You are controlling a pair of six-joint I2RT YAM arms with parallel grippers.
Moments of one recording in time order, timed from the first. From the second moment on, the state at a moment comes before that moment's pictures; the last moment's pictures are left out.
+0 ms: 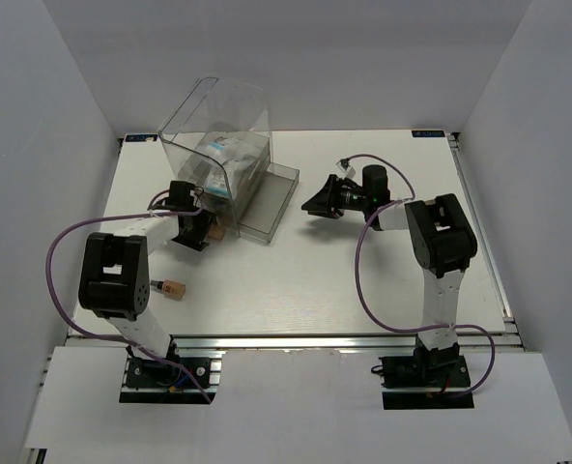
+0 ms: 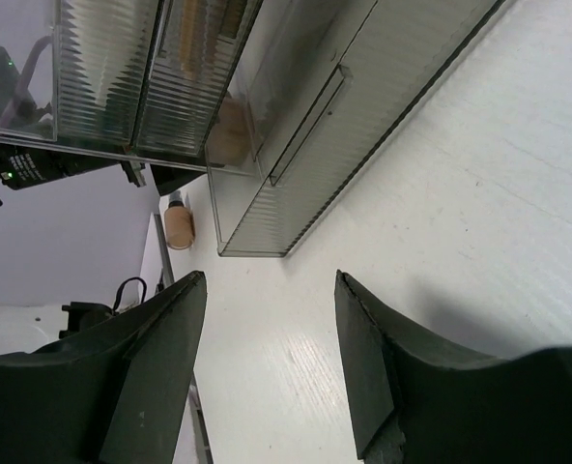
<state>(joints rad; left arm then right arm) -0.11 1.70 0.98 -0.36 -0.06 -1.26 0.29 2.10 1.14 0.58 -0.93 0.77</state>
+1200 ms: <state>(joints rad) -0.09 1.73 1.01 -0.44 -0.04 -1.10 0.28 2.04 1.09 0.57 -0.93 0.77</state>
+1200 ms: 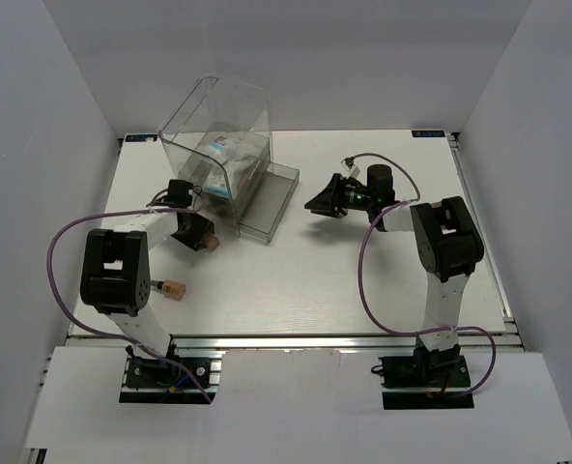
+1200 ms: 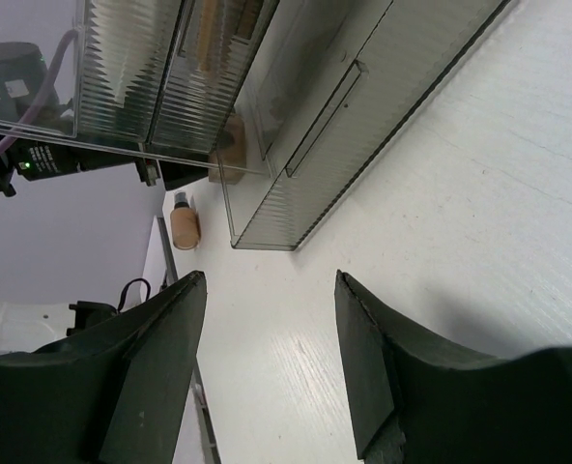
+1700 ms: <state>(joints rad) -0.10 1.41 0.86 -0.39 0.05 -1.01 0.28 1.92 1.03 0.55 -0.93 0.71</state>
